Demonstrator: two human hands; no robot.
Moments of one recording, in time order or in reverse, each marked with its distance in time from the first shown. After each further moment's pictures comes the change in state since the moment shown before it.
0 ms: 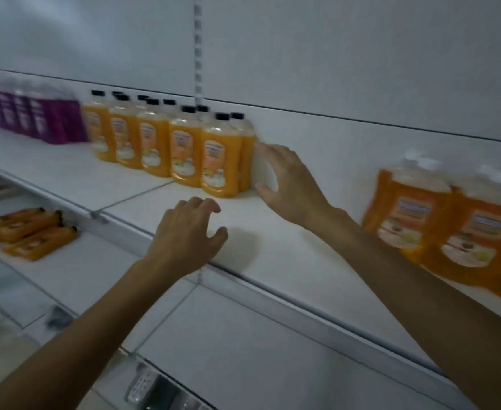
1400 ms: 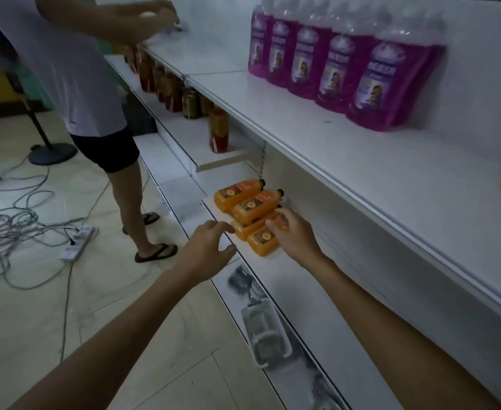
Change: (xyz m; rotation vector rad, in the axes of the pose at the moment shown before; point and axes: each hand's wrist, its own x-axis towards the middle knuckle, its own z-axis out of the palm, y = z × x) left_hand 0.014 -0.702 -0.047 -0.097 -0.123 -0.557; right_hand 0.314 -0.373 0.595 0.704 -0.548 0.209
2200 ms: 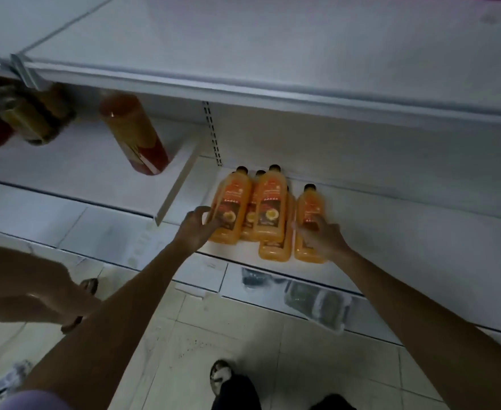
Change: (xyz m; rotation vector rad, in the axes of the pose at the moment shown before) left_hand 0.345 -0.201 0.053 -0.144 -0.651 -0.045; right_hand 0.166 0.100 0.151 0.229 0.287 1.055
